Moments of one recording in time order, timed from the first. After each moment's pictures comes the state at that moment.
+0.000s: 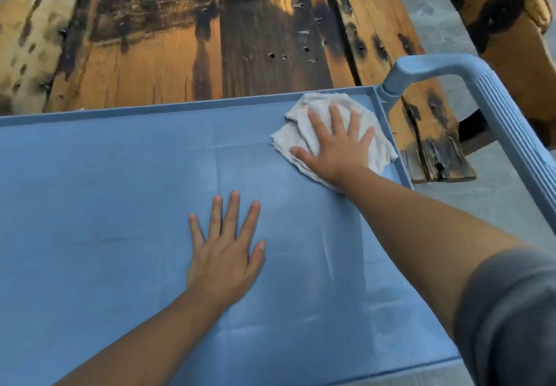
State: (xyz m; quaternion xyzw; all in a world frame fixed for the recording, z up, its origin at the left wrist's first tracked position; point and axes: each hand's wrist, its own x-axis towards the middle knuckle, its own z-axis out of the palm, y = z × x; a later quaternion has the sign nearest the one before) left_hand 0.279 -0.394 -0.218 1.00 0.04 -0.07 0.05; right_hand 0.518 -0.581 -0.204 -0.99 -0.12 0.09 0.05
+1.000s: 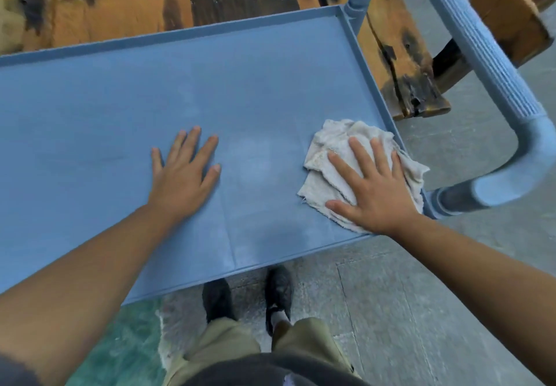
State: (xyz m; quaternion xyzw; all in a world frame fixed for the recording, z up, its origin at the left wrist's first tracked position) left_hand 0.239 -0.356 -0.200 0.99 0.03 -0.08 0.11; right_hand 0.264 -0.734 -0.189 -0.97 -0.22 0.10 0.01
